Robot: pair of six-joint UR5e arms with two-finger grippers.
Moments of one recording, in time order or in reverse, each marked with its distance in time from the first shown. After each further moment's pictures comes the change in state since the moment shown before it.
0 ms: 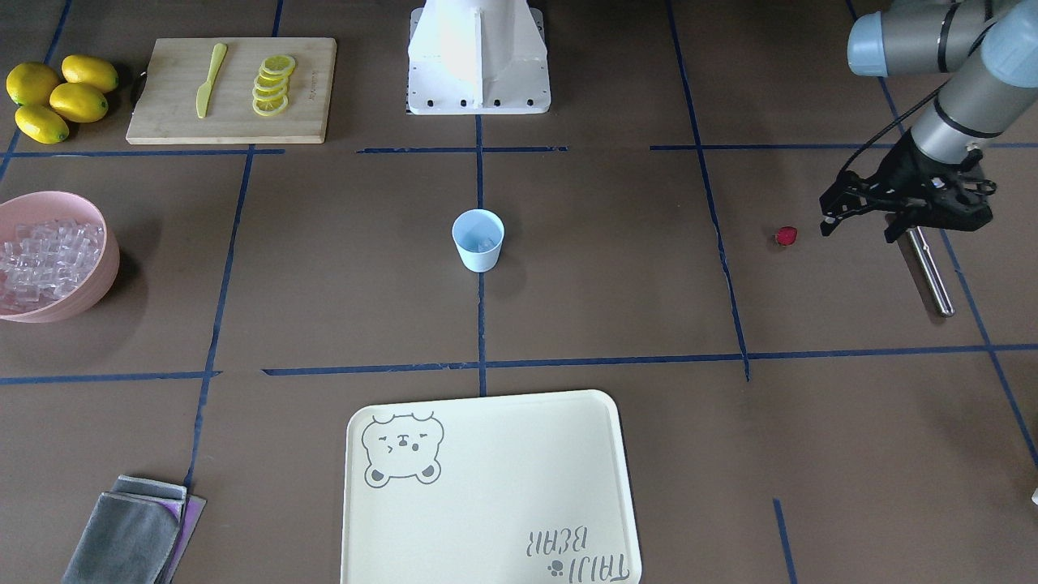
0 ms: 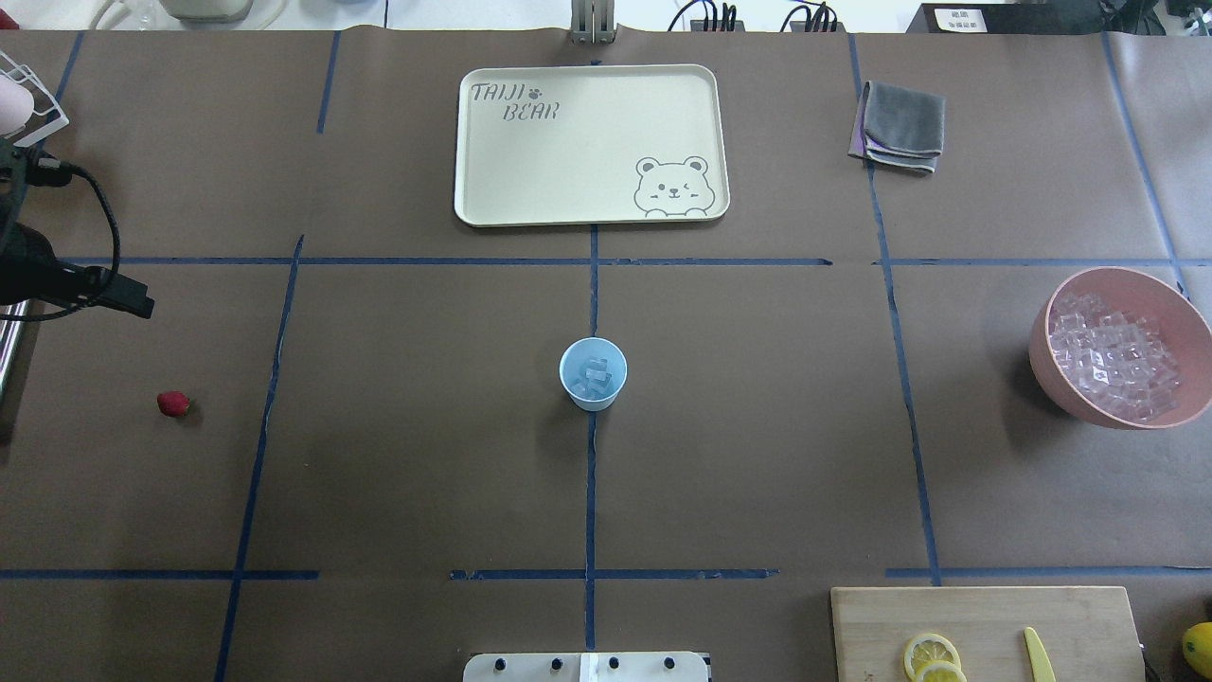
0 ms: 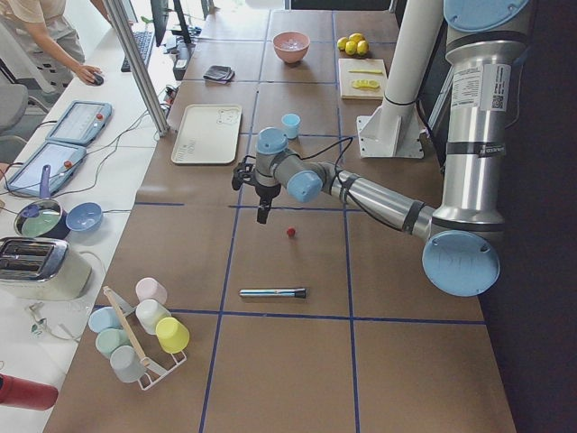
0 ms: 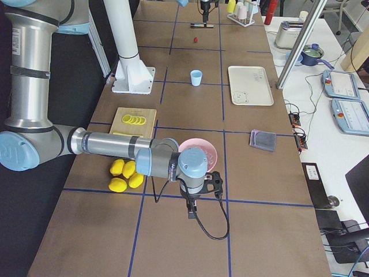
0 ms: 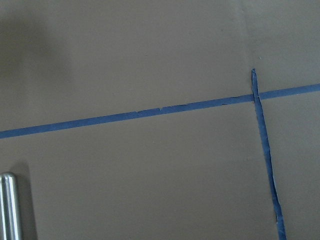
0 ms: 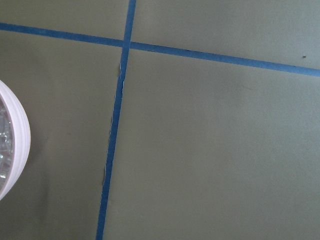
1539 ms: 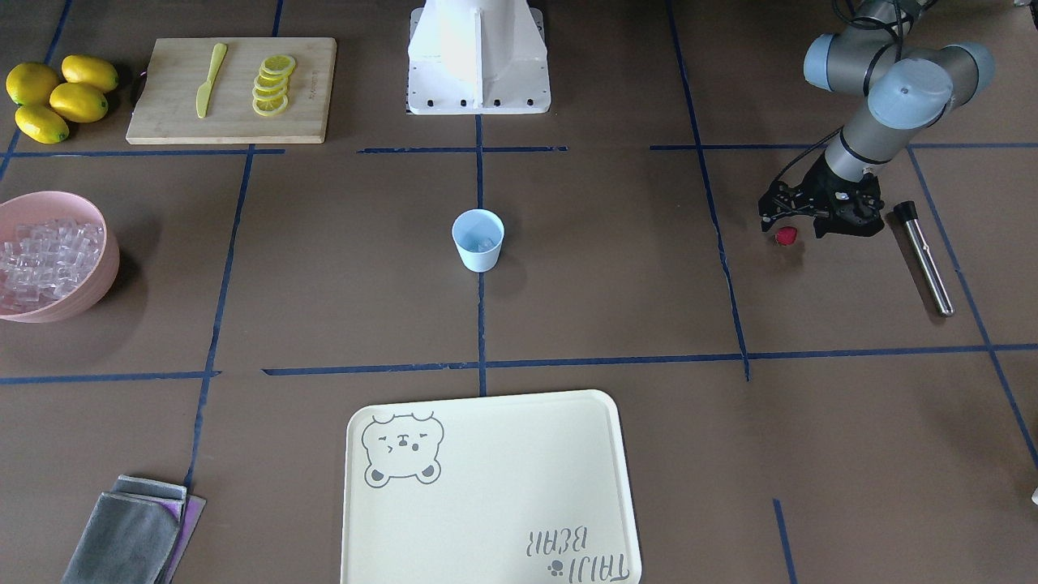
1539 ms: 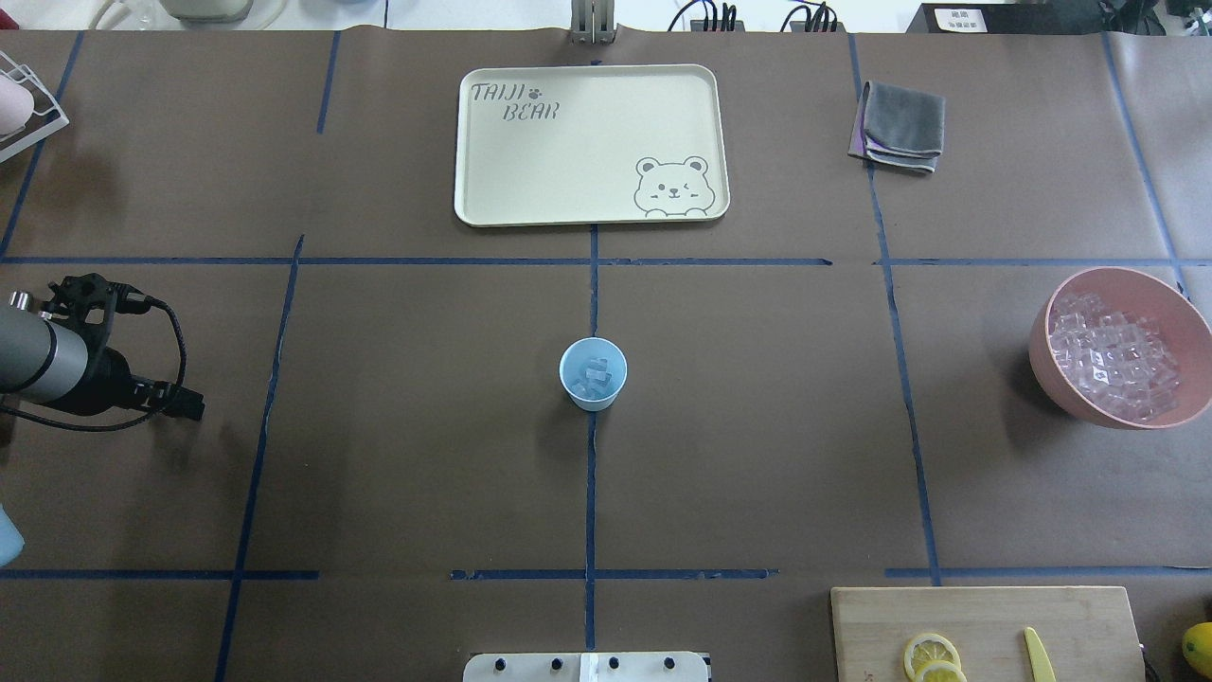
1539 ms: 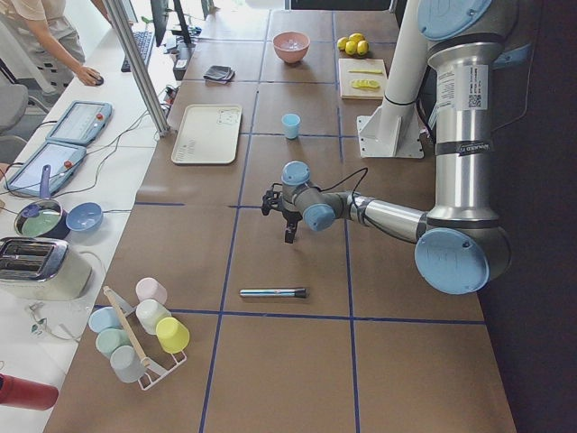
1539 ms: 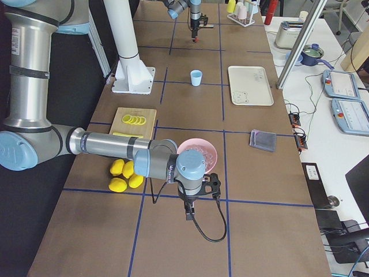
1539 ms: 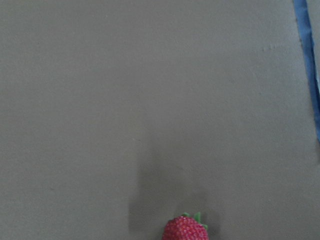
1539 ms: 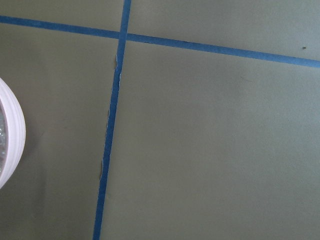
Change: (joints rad) left arm 0.210 0.058 0.145 -0.217 0.082 -0.119; right arm 0.000 -0.013 -0.001 0.001 -0.002 -0.003
